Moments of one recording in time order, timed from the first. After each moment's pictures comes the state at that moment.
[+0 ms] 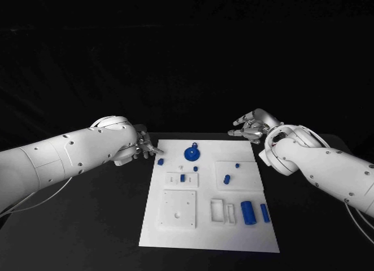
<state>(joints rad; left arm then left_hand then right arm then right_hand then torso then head) 1.39 -0.60 -0.12 1.09 -1.12 0.04 -0.54 1.16 -0.12 0.02 0.25 0.13 1.16 0.00 0.29 0.50 1.47 -0.05 0.41 0.24 1.38 -0.12 1.14 0.61 0.02 1.31 -0.14 0.38 1.31 1.11 -0.67 0.28 1.28 -1.31 -0.38 -0.29 1.30 -0.12 0.07 0.00 0.34 1.00 0.11 0.07 0.07 1.16 0.00 0.85 0.89 1.43 -0.08 0.87 0.85 0.08 1.46 -0.09 0.87 1.31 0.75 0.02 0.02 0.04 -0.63</state>
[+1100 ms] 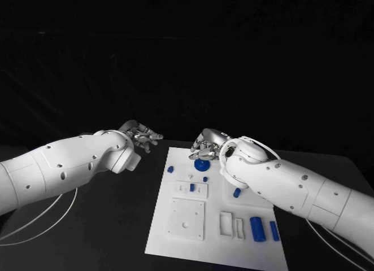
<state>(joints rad) 1.40 -0.71 -0.12 1.23 -0.58 -0.51 -0.24 1.33 0.03 -0.04 0.03 0.26 1.14 0.06 0.12 0.16 1.44 -0.02 0.20 0.07 1.33 -0.08 0.91 0.51 0.02 1.30 -0.10 0.17 1.22 1.15 -0.37 0.19 1.16 -1.52 -0.22 -0.30 1.25 -0.11 0.22 -0.10 0.29 1.16 0.07 0.06 0.08 1.27 -0.02 1.05 1.14 1.44 -0.09 0.92 0.93 0.08 1.47 -0.11 0.92 1.31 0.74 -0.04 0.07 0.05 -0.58</state>
